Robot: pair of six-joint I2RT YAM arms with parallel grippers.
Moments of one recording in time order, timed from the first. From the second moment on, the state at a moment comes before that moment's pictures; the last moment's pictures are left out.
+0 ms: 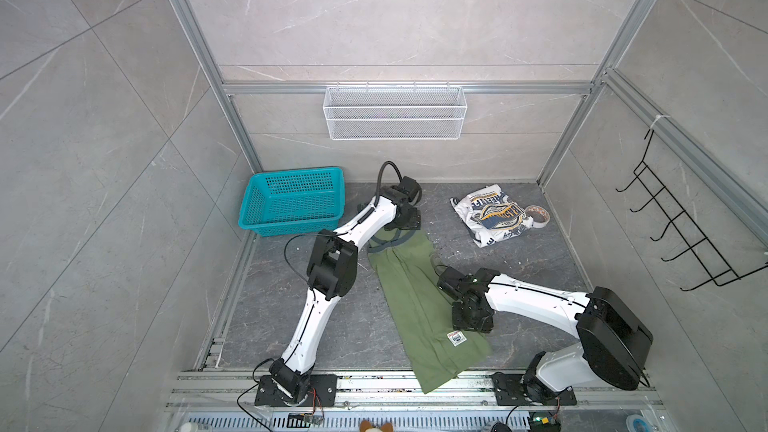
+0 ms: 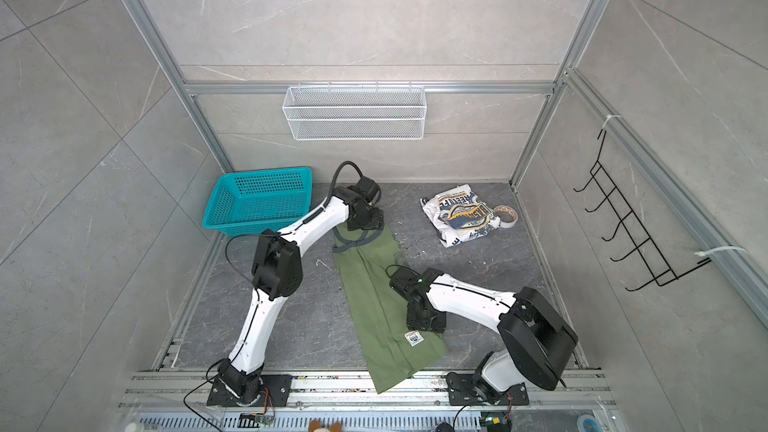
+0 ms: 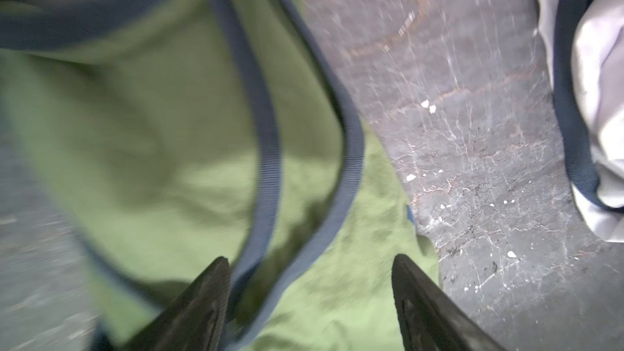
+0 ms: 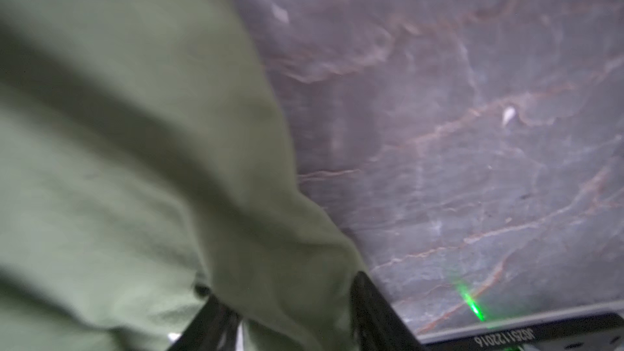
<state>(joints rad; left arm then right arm) -0.62 2.40 2.19 -0.94 -0.02 -0.51 0.79 1.48 0.79 -0.97 0.05 0.92</state>
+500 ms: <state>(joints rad) -0.64 2.65 2.46 -0.85 0.03 -0.51 0.75 1.39 0.66 -0.85 -0.08 1.01</state>
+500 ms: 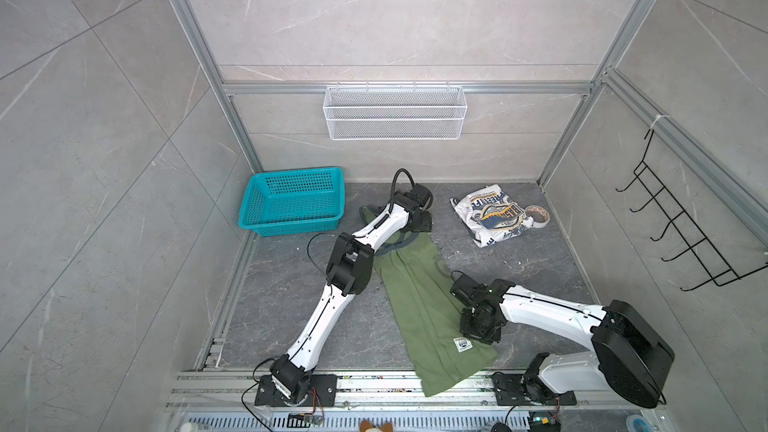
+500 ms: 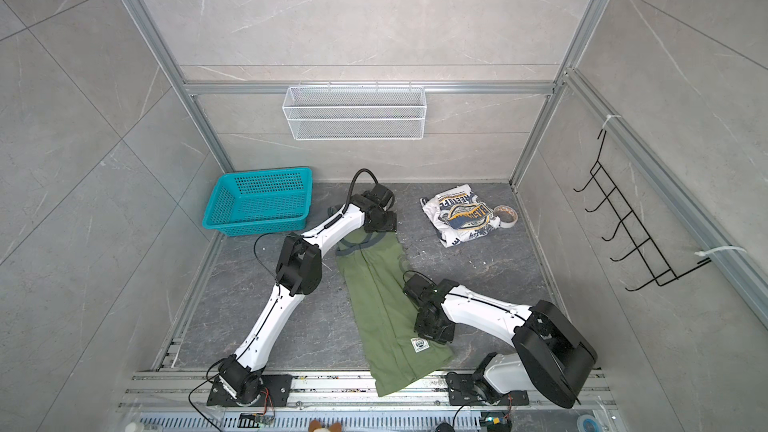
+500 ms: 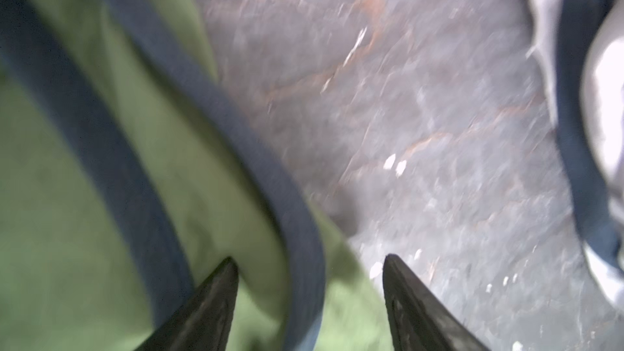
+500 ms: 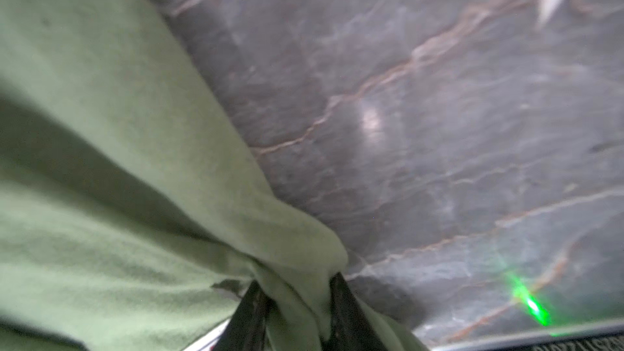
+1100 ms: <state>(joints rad) -0.59 2.75 2.59 -0.75 0.24 -0.48 0.87 1.53 0.80 -0.77 -0.22 0.92</state>
